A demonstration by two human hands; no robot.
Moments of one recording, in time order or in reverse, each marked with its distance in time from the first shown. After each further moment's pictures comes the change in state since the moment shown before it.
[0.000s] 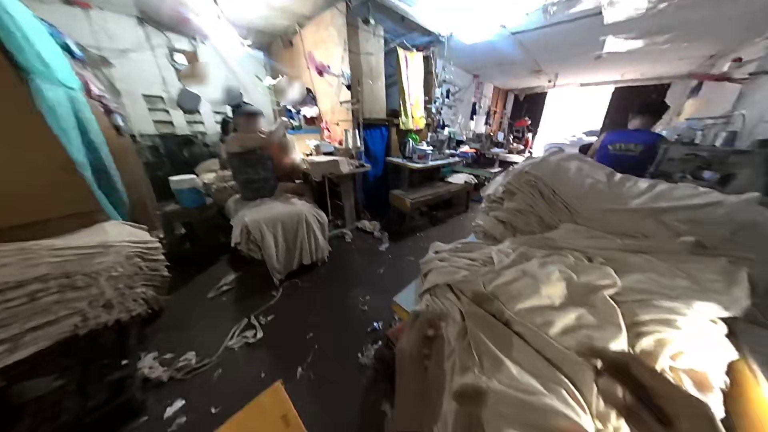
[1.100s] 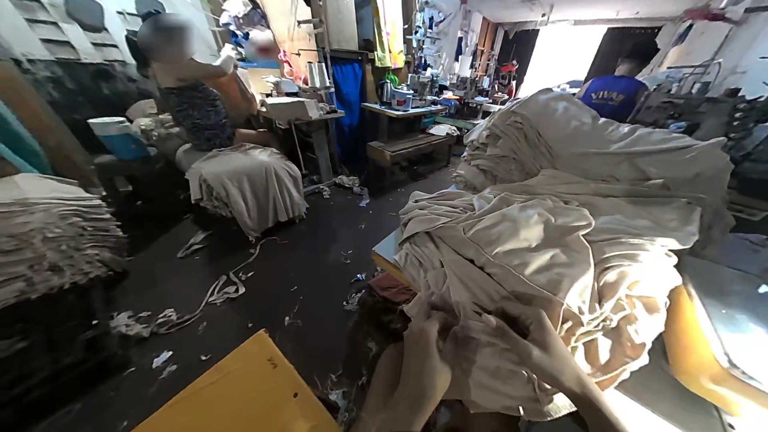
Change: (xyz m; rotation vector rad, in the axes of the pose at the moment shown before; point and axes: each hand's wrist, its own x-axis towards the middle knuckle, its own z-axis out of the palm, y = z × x) left_hand -0.067 -0.022 0.030 0.134 -0.299 -0.283; right_hand 0.009 0.078 0.067 0.109 -0.195 0.097
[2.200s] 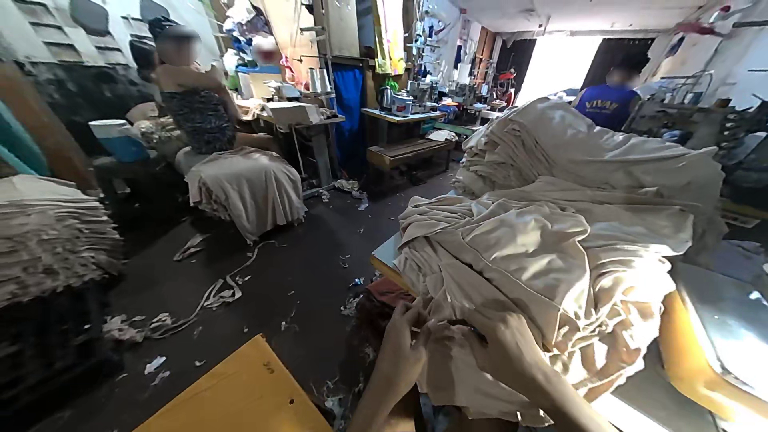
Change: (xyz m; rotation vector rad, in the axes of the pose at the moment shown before) left_hand 0.012 -0.010 -0.038 -0.046 -0.098 -0.166; right_hand 0.014 -0.005 0.035 -0.858 0.057 -0.326
